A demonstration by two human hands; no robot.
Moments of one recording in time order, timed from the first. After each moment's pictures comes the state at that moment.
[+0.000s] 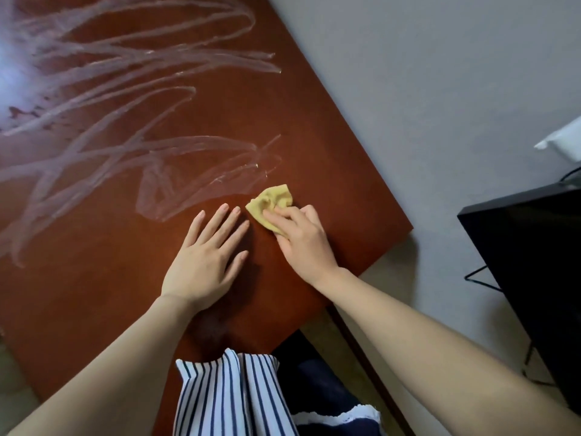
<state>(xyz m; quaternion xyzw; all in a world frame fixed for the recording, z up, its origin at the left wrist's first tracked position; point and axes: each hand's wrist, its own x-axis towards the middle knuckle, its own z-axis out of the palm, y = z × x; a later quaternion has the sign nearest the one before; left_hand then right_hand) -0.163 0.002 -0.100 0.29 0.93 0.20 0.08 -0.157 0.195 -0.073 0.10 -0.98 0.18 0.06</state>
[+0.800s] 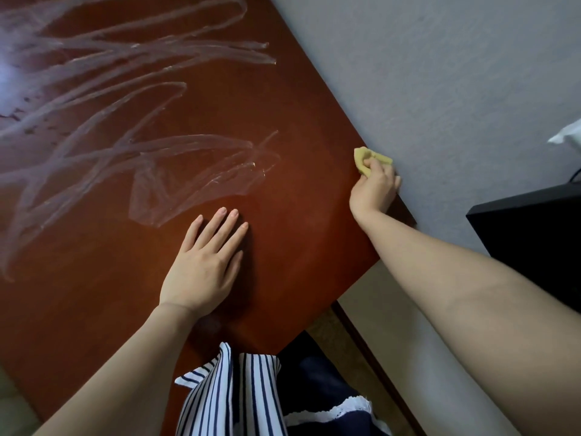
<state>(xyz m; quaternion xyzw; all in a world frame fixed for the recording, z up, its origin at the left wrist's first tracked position) -0.163 0.003 -0.102 0.28 0.93 0.20 0.06 -0.229 0.294 -0.082 -0.36 -0.92 0.09 0.13</state>
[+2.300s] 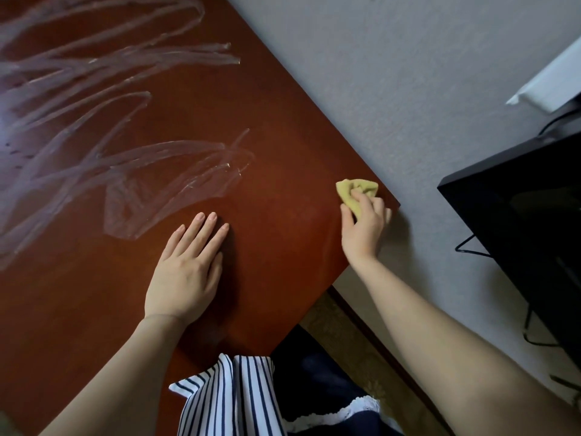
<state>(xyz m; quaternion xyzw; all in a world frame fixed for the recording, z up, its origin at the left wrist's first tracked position) -0.162 0.004 -0.105 0.27 0.94 0.21 0.06 -0.137 0.285 -0.088 -0.33 -0.92 0.15 0.15</state>
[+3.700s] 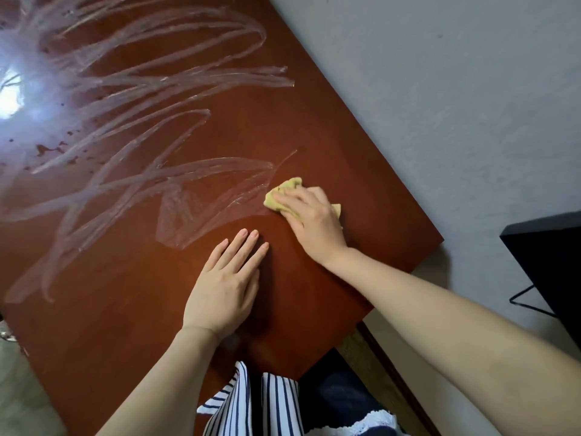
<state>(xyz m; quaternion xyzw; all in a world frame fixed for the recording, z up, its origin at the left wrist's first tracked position) -0.165 0.003 -0.102 0.28 0.94 0.21 0.05 -0.218 0.194 -0.085 0.09 -0.97 0.23 0.08</state>
